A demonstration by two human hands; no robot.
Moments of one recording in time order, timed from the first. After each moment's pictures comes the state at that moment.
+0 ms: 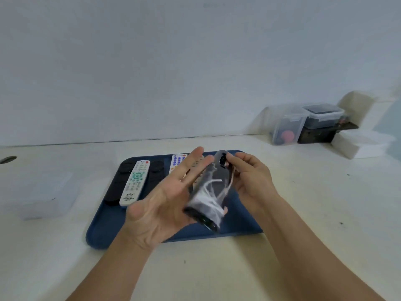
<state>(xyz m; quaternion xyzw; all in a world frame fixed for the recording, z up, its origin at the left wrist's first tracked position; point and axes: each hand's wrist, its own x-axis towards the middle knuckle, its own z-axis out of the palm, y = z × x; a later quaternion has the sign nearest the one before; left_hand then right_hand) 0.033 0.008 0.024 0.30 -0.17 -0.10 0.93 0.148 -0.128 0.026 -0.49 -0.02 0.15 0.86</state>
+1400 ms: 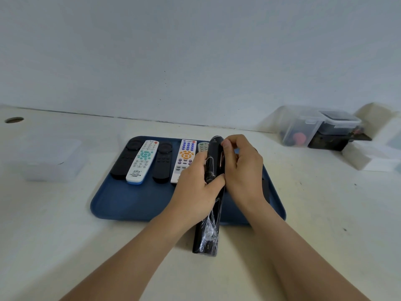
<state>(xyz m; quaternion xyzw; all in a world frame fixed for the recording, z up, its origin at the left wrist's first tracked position) 0.045 -0.024 0.006 0.80 0.10 0.24 0.55 0.131 -0.104 0.018 -0.76 -0.29 -0.17 0.56</state>
